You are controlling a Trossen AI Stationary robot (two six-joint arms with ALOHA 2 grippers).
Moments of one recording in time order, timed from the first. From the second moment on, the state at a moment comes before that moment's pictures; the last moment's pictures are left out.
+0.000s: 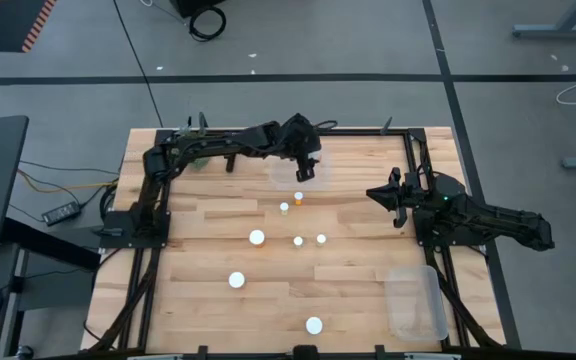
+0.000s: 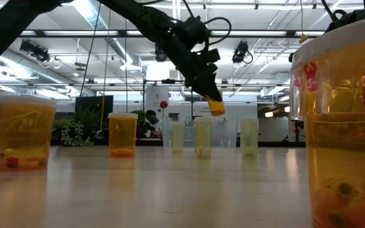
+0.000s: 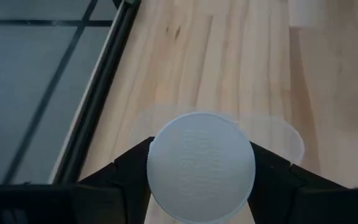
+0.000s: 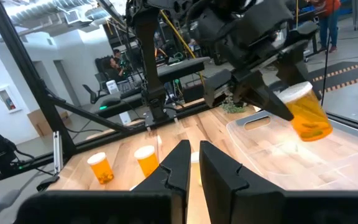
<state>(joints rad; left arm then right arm) 0.38 2.08 1.70 -0.37 0.00 0.25 -0.29 0.04 0.01 0.10 -0.16 0.30</state>
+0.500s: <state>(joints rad) 0.42 2.17 1.74 -0.44 0.06 0.19 -0.29 0.04 0.01 0.10 -0.16 0.30</state>
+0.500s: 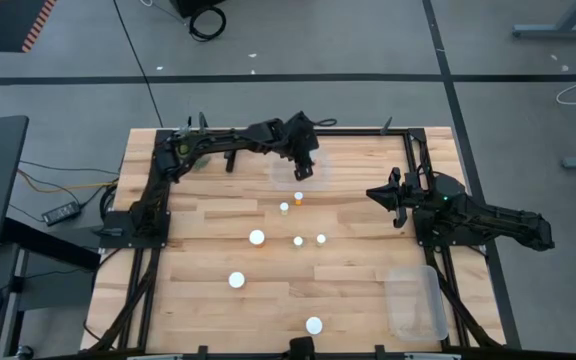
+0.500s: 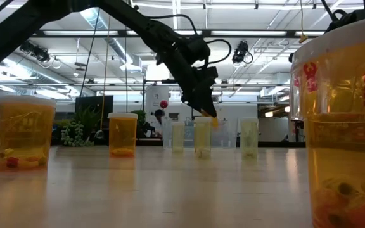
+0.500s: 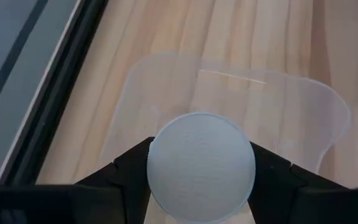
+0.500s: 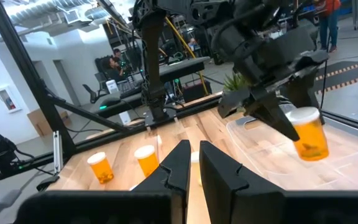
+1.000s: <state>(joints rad) 0.41 2.21 1.74 -0.40 0.02 0.18 -0.29 0.04 0.01 0.10 -0.16 0.30</state>
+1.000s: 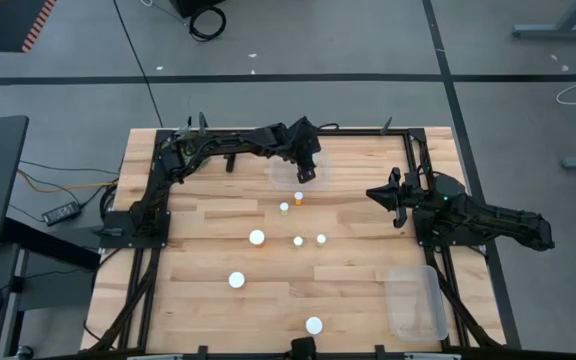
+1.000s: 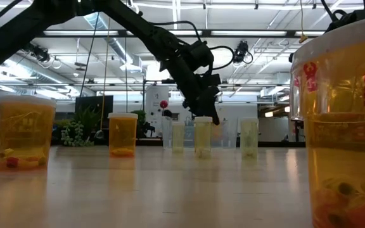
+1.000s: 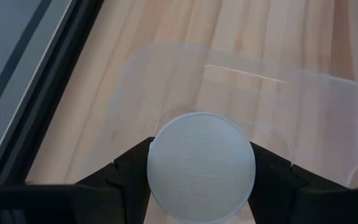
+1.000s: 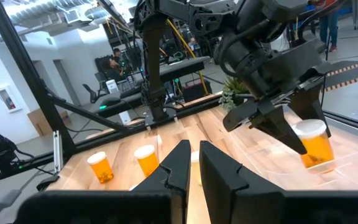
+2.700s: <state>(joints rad) 0.40 2.21 1.79 -0.77 0.02 0.22 -0.29 0.04 0.01 0.10 -0.16 0.30</state>
